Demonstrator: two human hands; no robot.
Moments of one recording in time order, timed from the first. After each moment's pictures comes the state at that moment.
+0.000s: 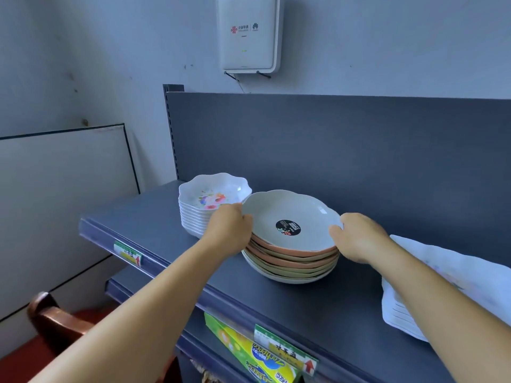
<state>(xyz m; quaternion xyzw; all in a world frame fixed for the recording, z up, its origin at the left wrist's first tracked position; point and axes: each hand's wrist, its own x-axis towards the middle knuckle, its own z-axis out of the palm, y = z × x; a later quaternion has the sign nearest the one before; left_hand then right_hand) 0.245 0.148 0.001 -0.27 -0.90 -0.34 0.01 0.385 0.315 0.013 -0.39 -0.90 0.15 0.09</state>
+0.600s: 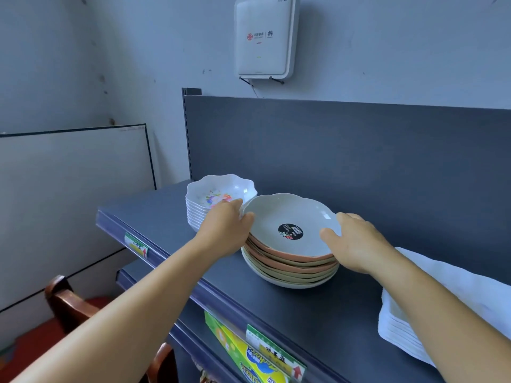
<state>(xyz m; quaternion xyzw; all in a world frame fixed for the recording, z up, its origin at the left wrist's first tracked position) 0.257 0.139 0.009 -0.27 -0.90 -0.32 0.06 0.394 0.304 0.027 -0.32 -0.93 0.16 0.08</state>
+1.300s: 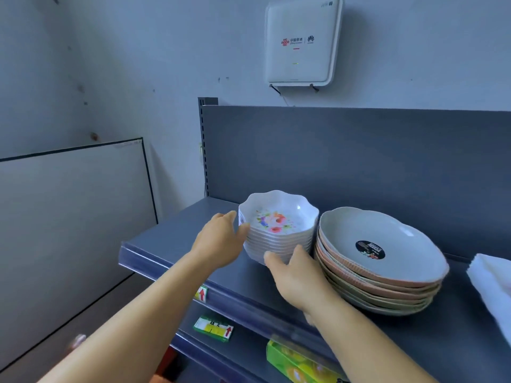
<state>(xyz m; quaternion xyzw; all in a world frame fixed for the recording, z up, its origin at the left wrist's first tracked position) 0.116 0.043 0.003 -0.30 -0.91 -0.27 0.00 0.254 0.113 -0.004 -0.33 -0.80 0.47 0.14</state>
